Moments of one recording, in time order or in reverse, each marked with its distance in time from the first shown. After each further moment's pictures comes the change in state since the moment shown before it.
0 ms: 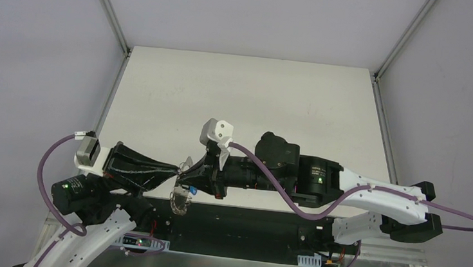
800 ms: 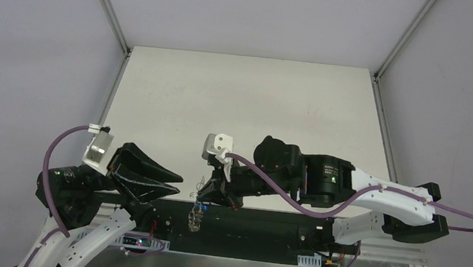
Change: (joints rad) left arm 0.000 0.036 0.204 -0.412 0.188 0.029; right arm 0.010 -0.028 0.037 -0.285 -0.068 -0.003
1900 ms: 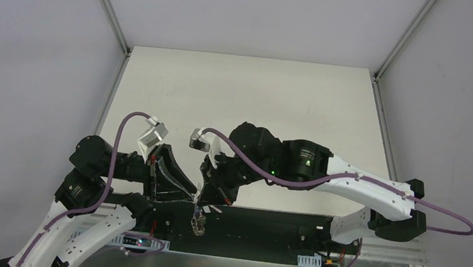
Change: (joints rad) left arm 0.000 0.185 0.112 -0.505 0.211 0.041; right arm -0.119 0.133 0.101 -0.214 -0.236 0.225
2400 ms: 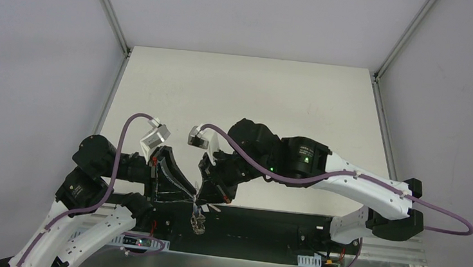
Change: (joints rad) left arm 0.000 0.000 -0.007 -0.039 0.008 0.022; right arm -0.019 0.023 0.030 -0.007 -0.045 0.018
